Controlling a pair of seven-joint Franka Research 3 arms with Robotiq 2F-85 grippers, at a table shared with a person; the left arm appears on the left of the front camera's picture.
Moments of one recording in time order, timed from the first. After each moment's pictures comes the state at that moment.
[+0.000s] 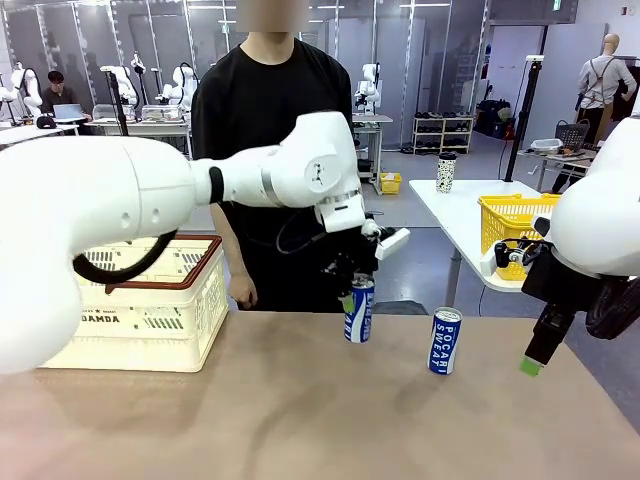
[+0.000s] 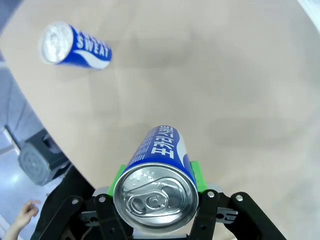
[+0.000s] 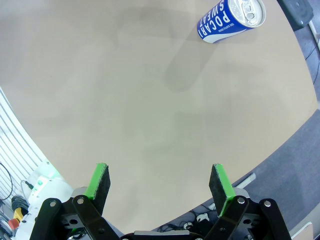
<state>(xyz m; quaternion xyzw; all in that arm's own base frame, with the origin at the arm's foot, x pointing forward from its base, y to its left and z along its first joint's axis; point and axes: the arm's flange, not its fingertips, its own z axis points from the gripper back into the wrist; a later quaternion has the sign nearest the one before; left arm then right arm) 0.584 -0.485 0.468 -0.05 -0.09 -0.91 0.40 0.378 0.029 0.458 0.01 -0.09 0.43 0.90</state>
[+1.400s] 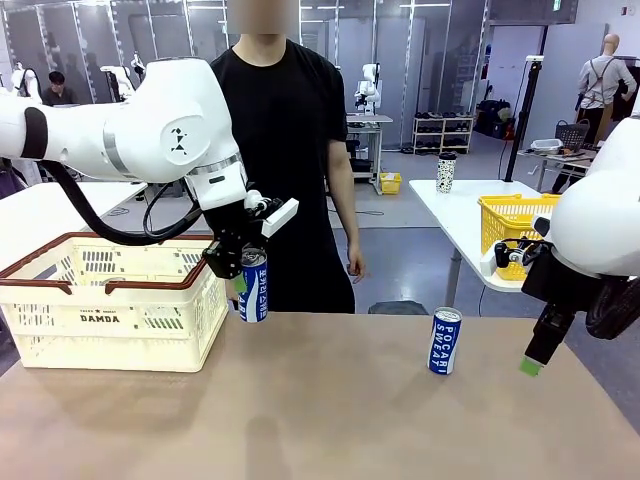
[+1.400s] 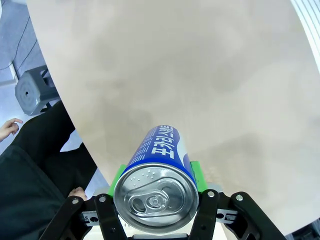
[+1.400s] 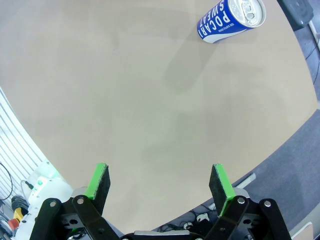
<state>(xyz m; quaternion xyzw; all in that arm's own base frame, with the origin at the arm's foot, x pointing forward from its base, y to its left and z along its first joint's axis) 0.514 -0.304 0.526 0.02 -0.11 -0.86 0.50 0.378 0.029 0.458 0.01 -0.09 0.43 0.90</state>
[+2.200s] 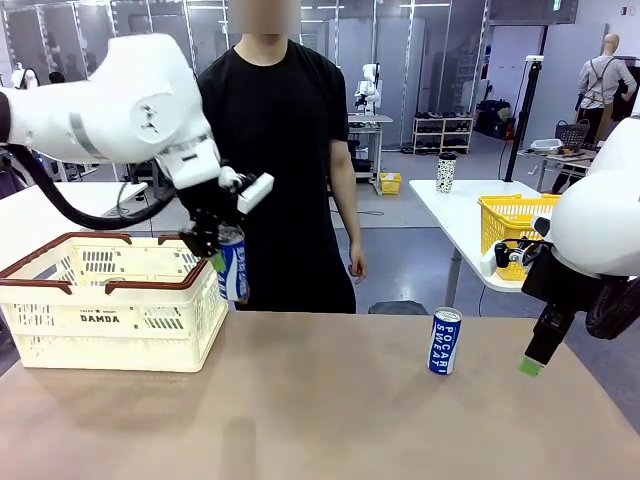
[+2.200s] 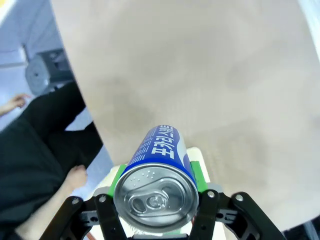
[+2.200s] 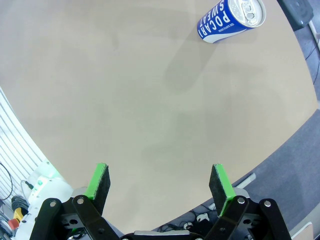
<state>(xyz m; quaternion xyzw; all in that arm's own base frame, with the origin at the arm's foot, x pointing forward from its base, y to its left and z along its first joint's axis) 0.523 -0.256 0.561 0.04 -0.14 -0.83 0.54 0.378 0.029 0.458 0.01 -0.09 0.43 0.90</state>
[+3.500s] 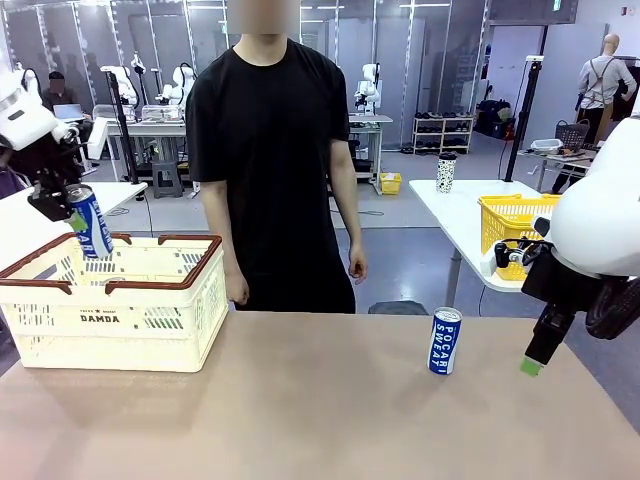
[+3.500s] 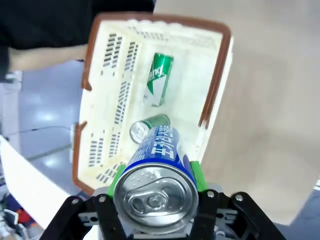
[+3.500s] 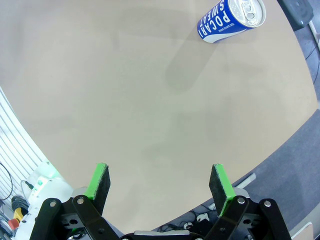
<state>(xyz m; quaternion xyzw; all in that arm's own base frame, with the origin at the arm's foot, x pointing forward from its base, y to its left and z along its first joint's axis) 0.514 -0.004 0.606 0.09 -0.21 -0.62 0.75 0.378 0.029 0.458 0.01 -0.09 0.43 0.90</state>
